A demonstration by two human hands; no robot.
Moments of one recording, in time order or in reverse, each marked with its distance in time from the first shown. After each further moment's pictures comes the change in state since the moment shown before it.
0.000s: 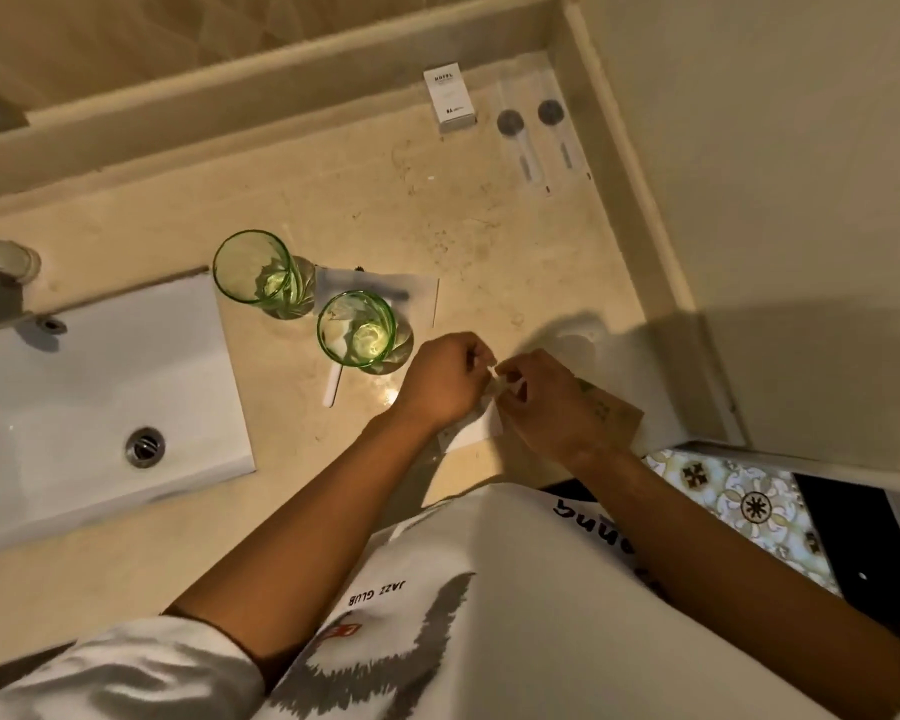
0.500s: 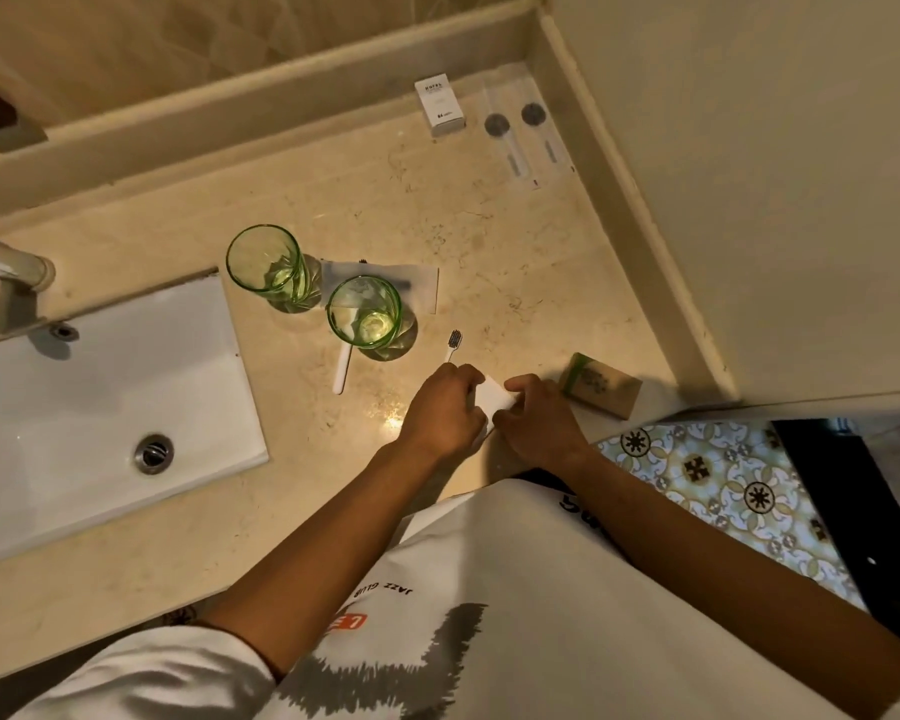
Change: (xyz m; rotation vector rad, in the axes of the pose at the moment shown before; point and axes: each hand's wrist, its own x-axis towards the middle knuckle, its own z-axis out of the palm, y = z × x) left_hand -0.046 -0.041 0.032 0.186 -0.073 0.020; right_hand -0.038 0.002 0.044 0.113 -0.002 0.306
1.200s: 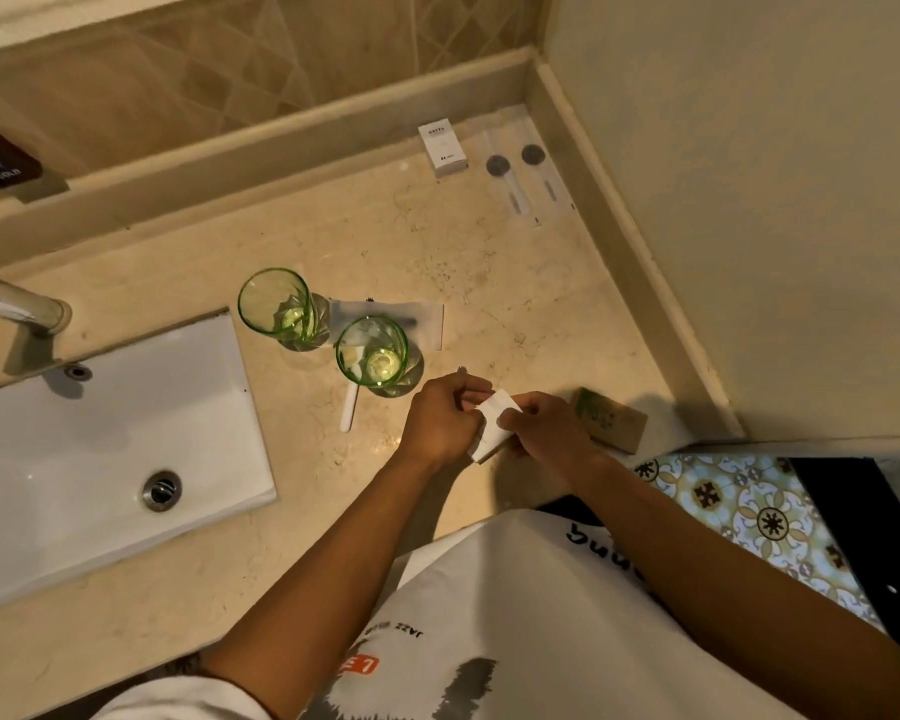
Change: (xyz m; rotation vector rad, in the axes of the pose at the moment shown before) left_hand 0.017 0.014 -0.031 -0.564 0.093 -0.194; right_hand 0.016 -0.032 -0.027 0.345 -0.058 0.089
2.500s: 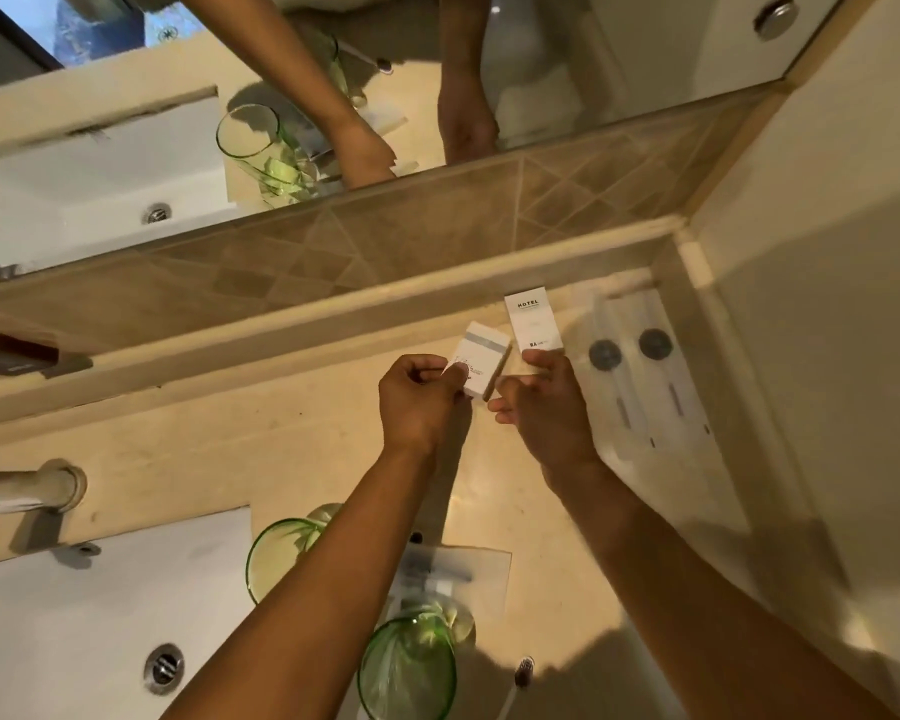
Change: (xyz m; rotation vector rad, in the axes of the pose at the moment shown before) left_hand 0.260 0.116 -0.127 -0.541 0.519 -0.215; right_hand 0.246 -0.231 0.018 0.510 0.031 -0.100
